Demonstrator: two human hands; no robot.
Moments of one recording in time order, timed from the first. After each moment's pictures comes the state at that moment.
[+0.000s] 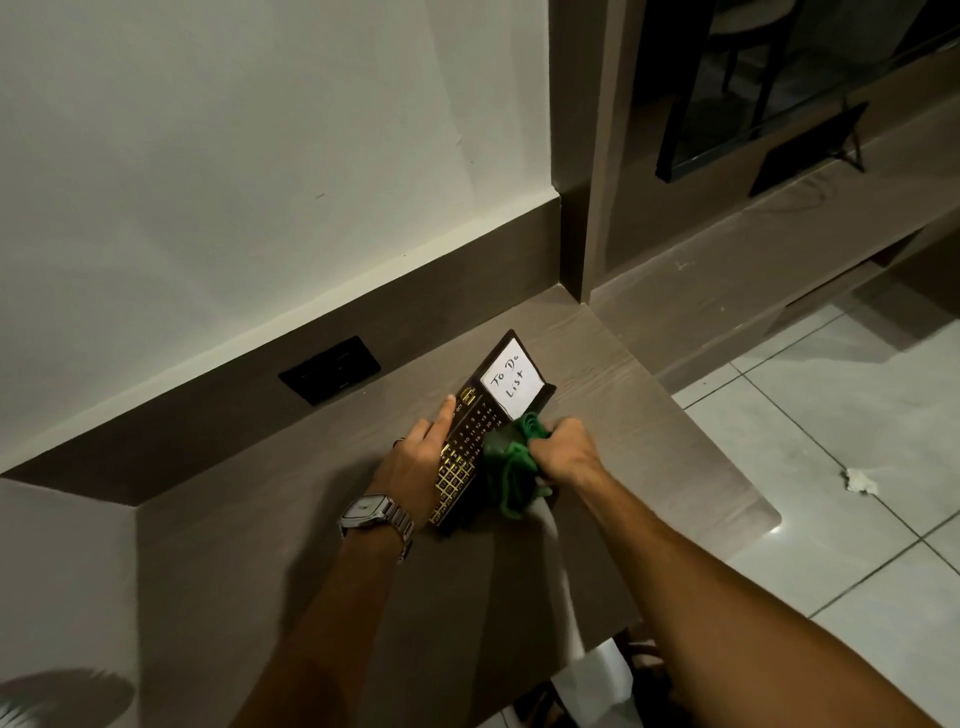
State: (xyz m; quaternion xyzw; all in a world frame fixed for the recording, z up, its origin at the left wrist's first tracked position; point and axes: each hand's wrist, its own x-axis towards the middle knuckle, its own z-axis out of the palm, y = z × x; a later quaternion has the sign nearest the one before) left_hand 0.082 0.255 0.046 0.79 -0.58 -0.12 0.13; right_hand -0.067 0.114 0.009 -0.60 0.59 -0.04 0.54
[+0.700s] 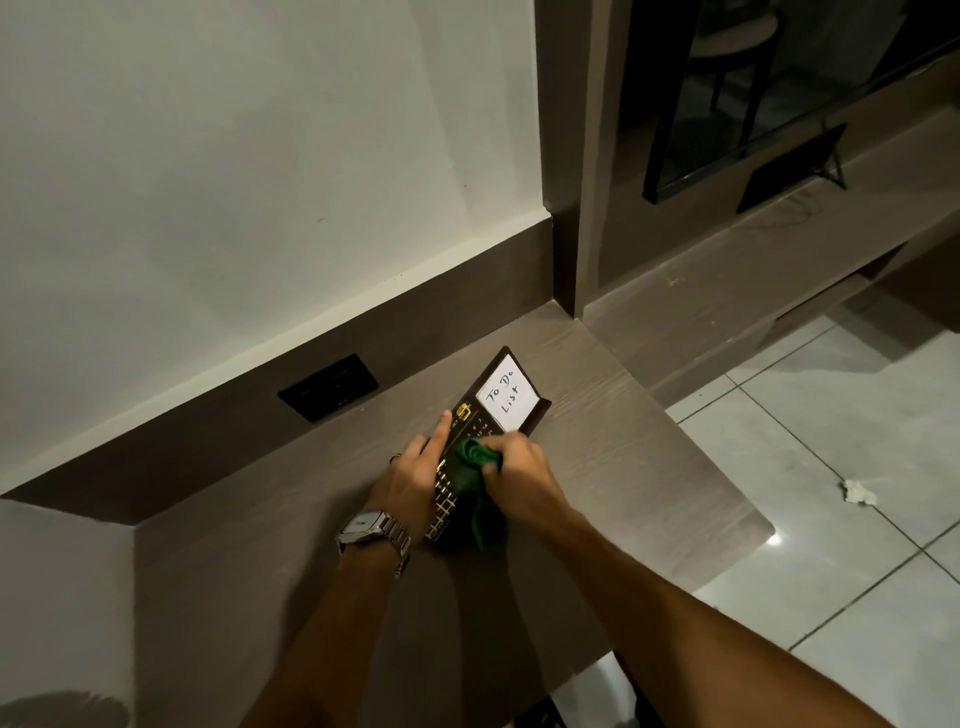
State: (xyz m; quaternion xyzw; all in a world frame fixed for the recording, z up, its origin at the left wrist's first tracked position) left_hand 0.079 0.258 0.051 0.79 -0.59 -0.11 0.14; right_hand -0.052 0.151 0.022 -0.68 0.42 -0.09 0.60
